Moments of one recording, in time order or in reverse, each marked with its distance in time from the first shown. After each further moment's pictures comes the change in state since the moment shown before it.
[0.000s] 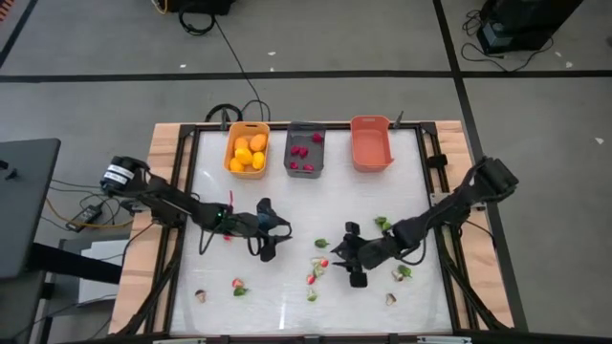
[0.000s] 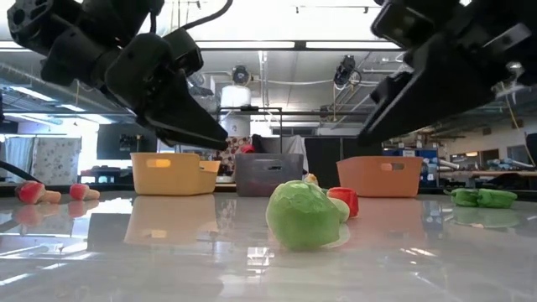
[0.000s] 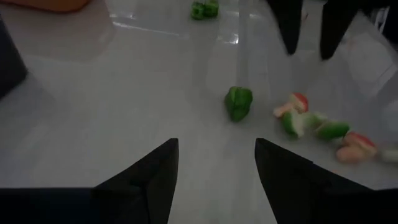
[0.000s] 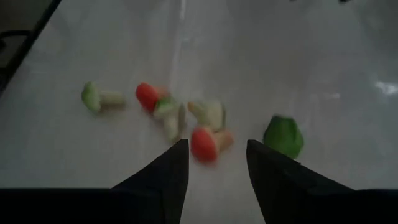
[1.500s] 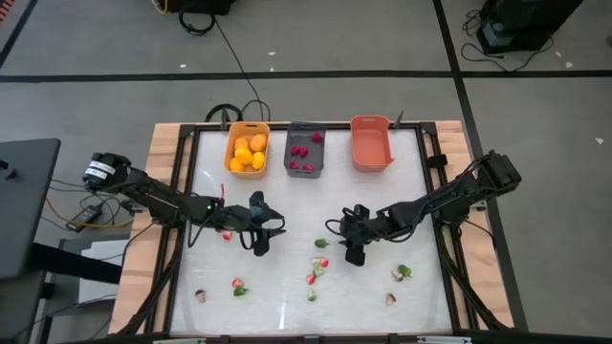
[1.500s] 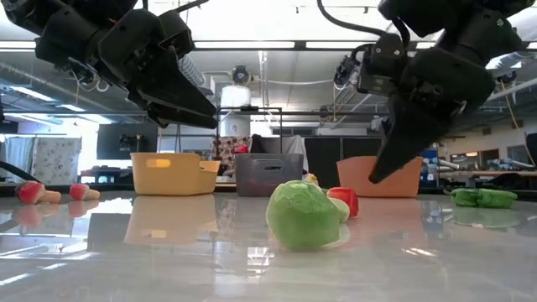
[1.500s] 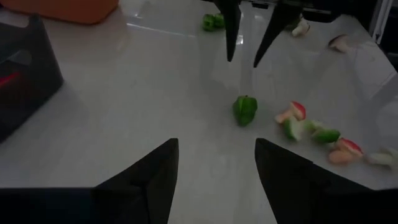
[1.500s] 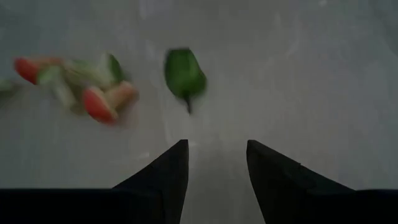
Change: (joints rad) left arm 0.019 -0.191 -0.001 -0.200 0.000 -0.007; right arm -0.180 -0.067 0.000 -0.318 -0.132 0.223
